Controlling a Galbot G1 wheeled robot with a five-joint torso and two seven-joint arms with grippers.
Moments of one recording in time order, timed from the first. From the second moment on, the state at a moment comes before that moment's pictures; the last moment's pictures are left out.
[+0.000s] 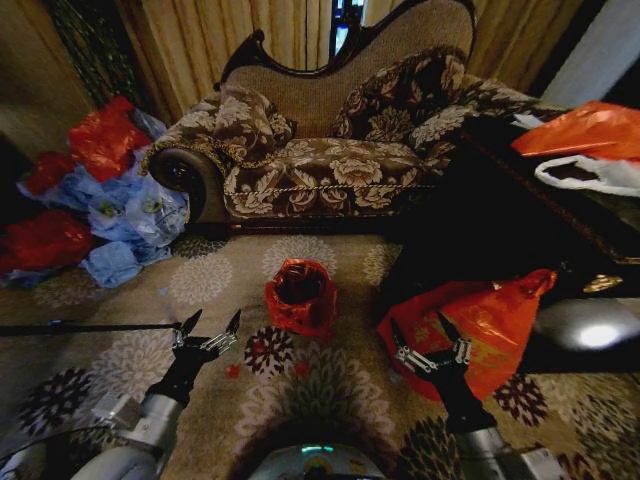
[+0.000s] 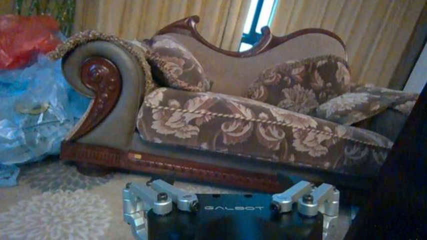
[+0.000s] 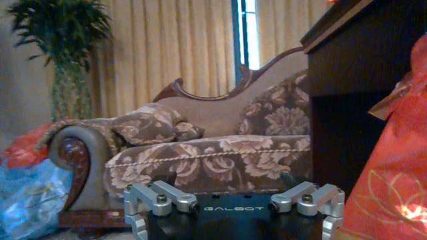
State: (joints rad) left arm 1.93 -1.29 -0.78 -2.50 -0.58 0.09 0.03; right arm -1.96 1.47 0.56 2.49 0.18 0.17 -0.12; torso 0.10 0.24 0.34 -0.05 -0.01
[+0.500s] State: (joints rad) left arm 1.93 -1.29 -0.78 -2.50 -0.57 0.05 0.04; right arm -1.96 1.47 0.55 2.49 0.16 0.16 -0.10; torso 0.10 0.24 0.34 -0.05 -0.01
